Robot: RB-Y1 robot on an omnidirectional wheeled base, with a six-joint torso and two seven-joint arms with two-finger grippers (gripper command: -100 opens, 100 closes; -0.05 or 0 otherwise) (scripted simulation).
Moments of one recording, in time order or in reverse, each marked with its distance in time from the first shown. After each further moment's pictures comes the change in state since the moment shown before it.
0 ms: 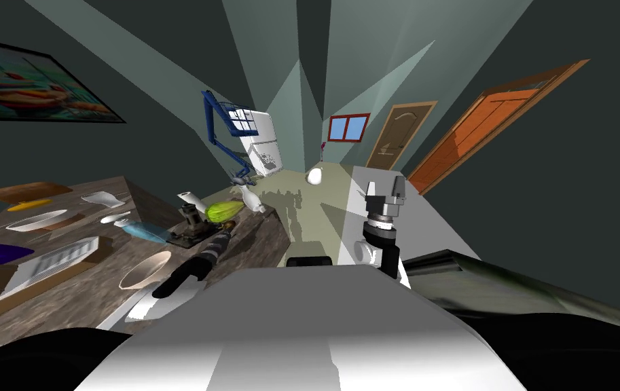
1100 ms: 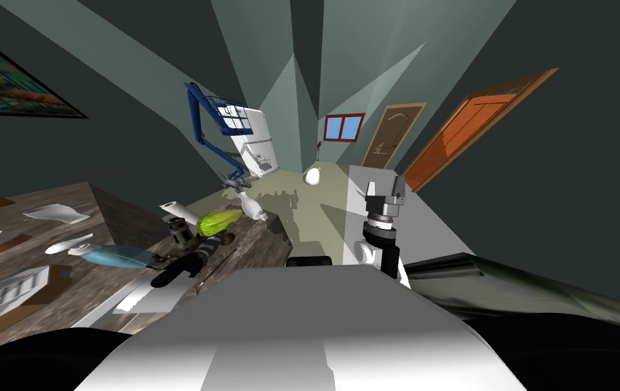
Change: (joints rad) left arm -0.019 0.142 0.026 0.067 0.003 0.154 0.000; right arm 0.000 0.000 0.000 0.000 0.000 0.000 0.000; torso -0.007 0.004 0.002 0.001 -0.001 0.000
